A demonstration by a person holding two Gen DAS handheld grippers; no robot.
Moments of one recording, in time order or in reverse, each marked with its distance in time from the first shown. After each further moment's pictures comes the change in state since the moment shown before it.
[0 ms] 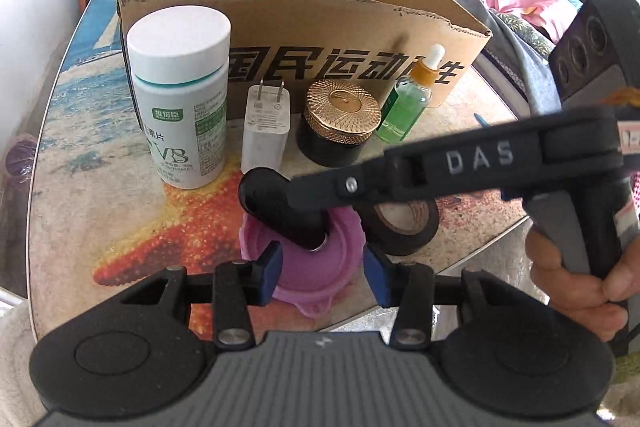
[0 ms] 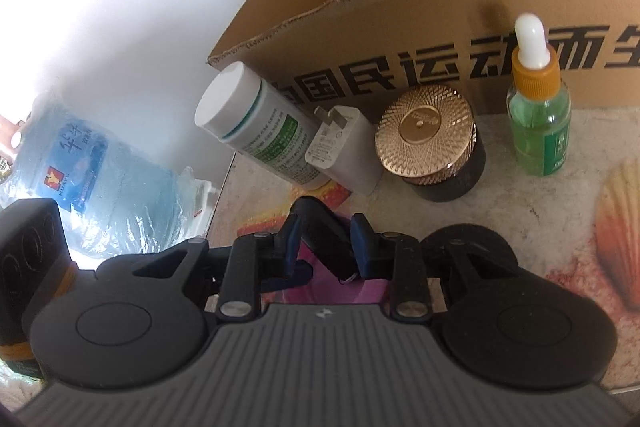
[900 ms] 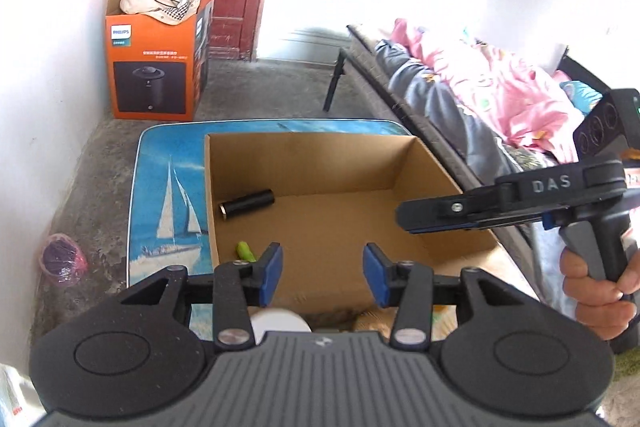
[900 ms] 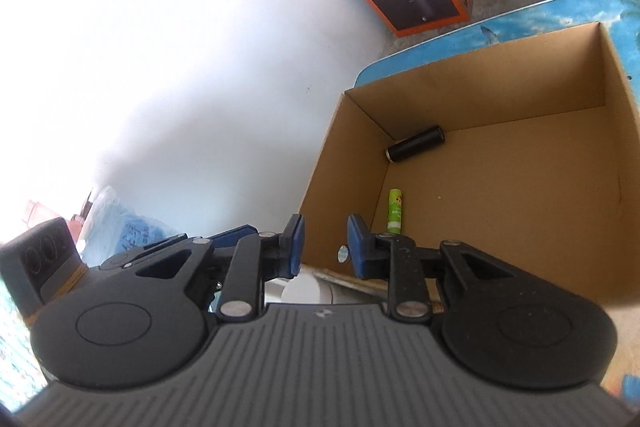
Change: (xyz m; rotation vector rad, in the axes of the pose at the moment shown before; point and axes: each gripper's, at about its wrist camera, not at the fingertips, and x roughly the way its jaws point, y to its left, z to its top) left arm -0.104 0.023 0.117 -0.008 -0.275 0.048; right arm -0.115 0.030 0.124 -0.038 -0.154 0.092
